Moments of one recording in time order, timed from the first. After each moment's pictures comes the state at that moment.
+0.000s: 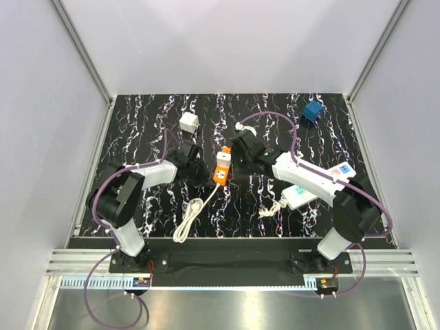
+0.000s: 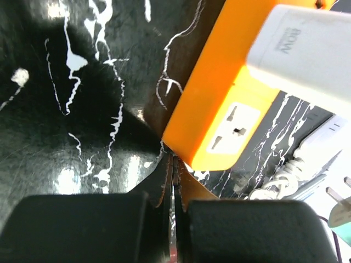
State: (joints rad) left arm -0.50 1.72 0.88 -0.14 0.28 -0.92; right arm 0.76 1.62 1.23 -0.49 0.12 0.59
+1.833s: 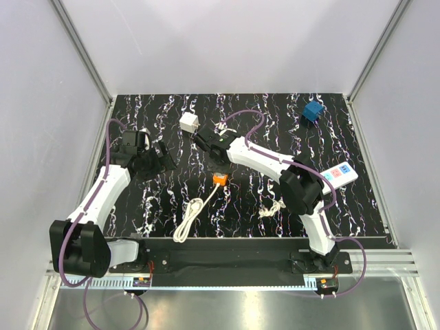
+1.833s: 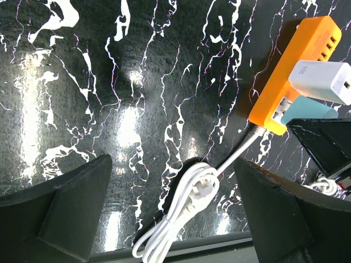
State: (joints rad) left arm -0.11 1.24 0.94 -0.66 0.17 -0.50; right arm 0.87 2.13 1.83 -0.93 0.33 1.03
